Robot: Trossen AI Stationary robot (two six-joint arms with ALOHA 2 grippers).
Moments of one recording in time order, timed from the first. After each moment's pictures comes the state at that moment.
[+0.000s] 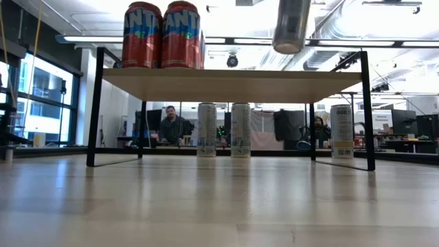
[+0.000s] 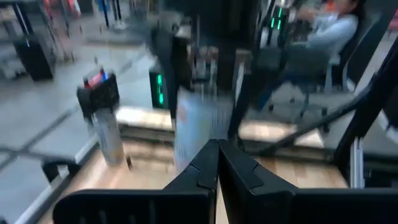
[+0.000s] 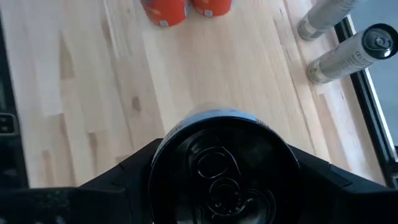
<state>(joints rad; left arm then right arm) -0.07 1.49 1.44 -0.13 -0.22 -0.07 0.02 1.61 2.08 -1.56 0.10 0.23</state>
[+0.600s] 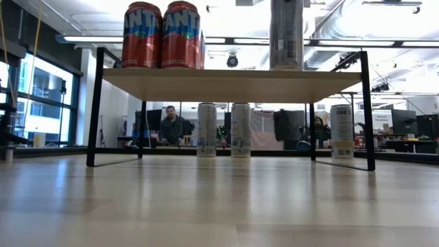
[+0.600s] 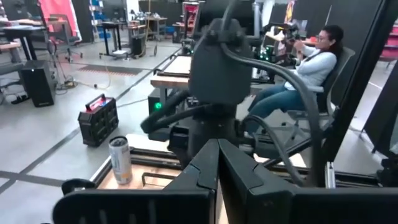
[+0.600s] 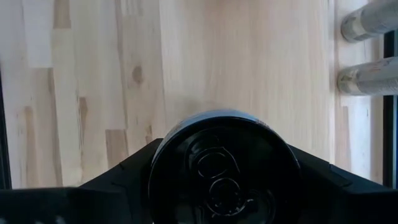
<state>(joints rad) -0.08 1.23 1.44 -0.28 -0.21 -0.06 -0.01 1.75 2.08 -1.57 0.02 0.02</state>
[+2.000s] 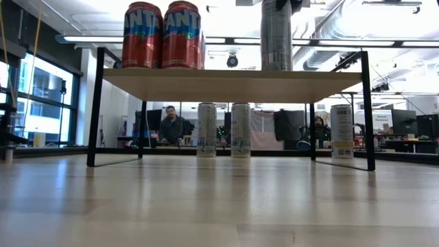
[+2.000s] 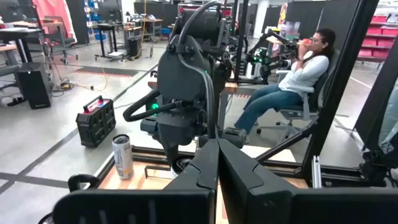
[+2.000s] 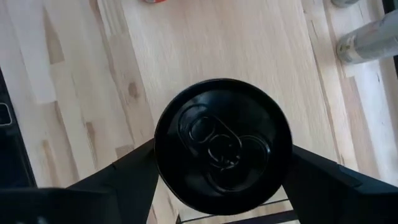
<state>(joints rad) -0.10 1.10 1.44 -0.41 -0.22 -0.06 -0.10 1.75 2.08 -1.57 -0.04 0.16</state>
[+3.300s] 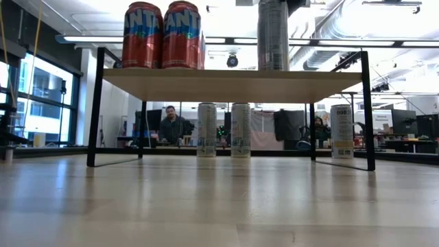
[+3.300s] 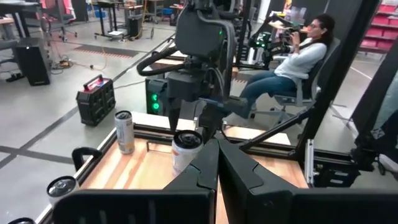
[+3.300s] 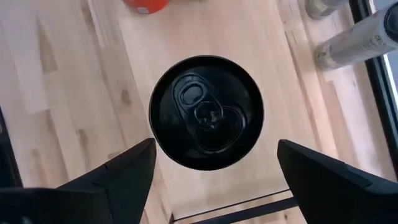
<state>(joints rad) -0.13 1.03 1.44 -0.56 -0.24 -0.12 -0.08 1.71 2.08 -1.57 0.03 0.18</state>
